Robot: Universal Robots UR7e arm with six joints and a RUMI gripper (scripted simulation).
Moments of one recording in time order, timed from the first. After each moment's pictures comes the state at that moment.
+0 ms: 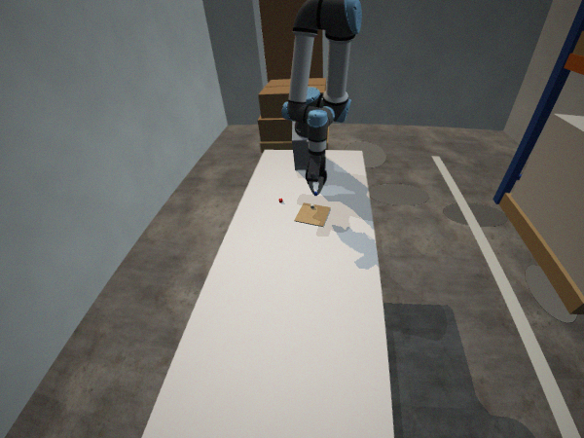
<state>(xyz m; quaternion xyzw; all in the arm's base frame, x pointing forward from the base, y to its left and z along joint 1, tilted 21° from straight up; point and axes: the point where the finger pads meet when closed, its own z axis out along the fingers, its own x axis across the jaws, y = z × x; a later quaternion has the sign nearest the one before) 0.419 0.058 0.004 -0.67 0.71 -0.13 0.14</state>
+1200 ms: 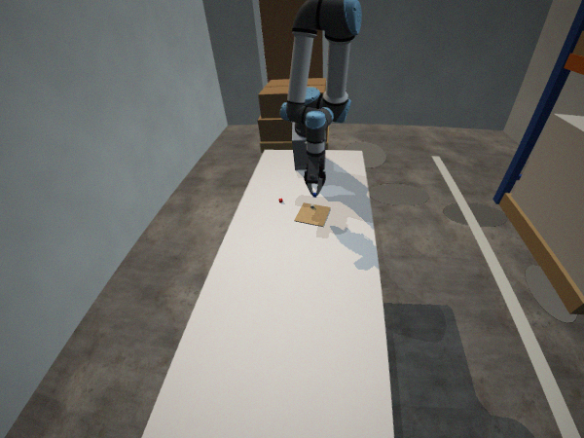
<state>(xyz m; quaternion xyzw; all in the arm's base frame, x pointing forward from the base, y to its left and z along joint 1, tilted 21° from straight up) 0.426 0.054 0.005 -0.69 0.70 -0.13 0.14</state>
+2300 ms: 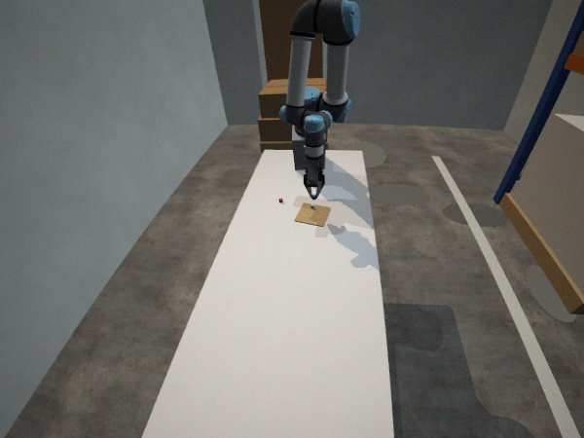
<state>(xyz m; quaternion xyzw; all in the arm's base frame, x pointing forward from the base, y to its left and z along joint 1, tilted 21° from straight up) 0.433 0.051 -0.007 -0.70 0.69 -0.12 0.13</state>
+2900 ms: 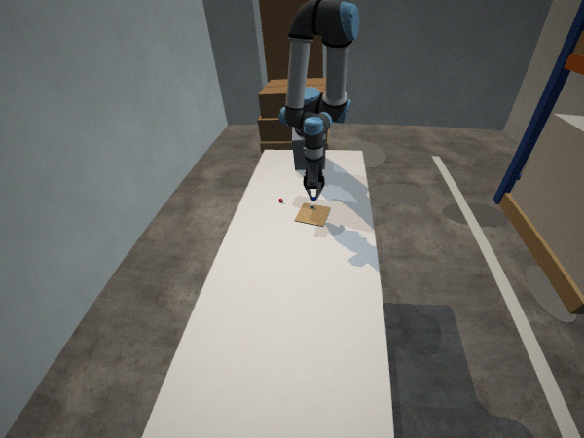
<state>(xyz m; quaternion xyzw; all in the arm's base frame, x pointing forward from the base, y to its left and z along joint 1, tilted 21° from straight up) 0.436 0.050 -0.014 -0.71 0.68 -0.12 0.13</state>
